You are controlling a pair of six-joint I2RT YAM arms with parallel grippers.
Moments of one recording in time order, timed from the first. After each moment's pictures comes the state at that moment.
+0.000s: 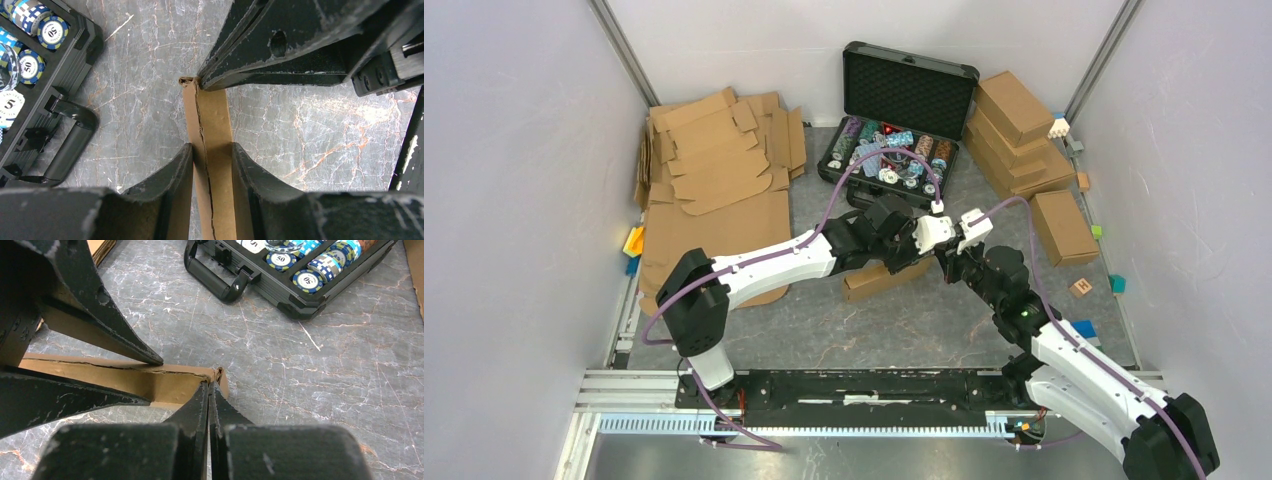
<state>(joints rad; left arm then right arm) -0.99 1.72 1.34 -0.31 0.12 0.34 0.54 0.79 0.36 0.18 -0.01 0.07</state>
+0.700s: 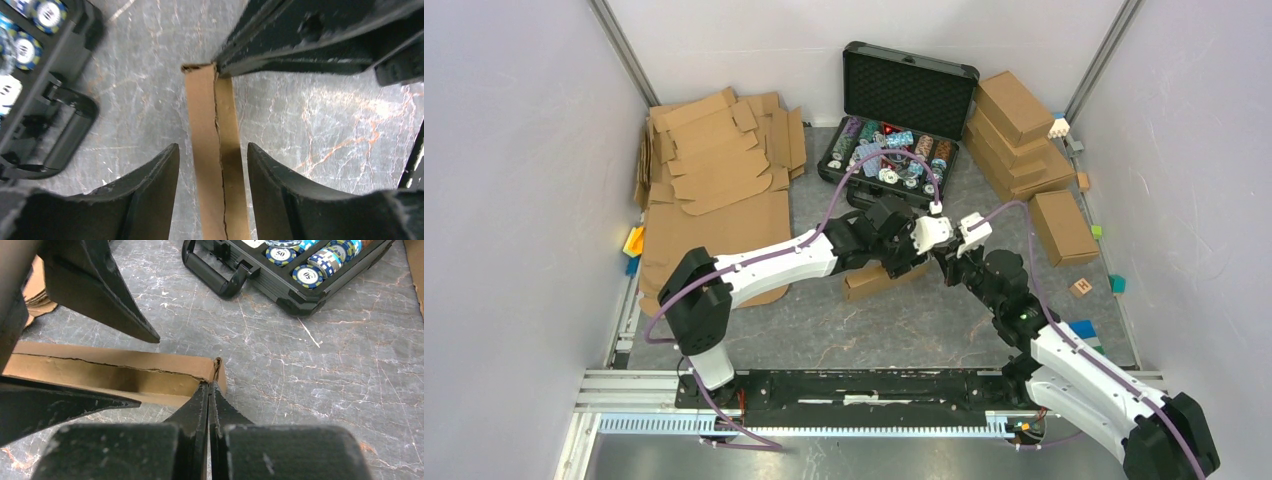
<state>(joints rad) -0.99 1.72 1.34 -0.31 0.10 0.34 0.54 0.79 0.33 0.21 0.01 0.06</state>
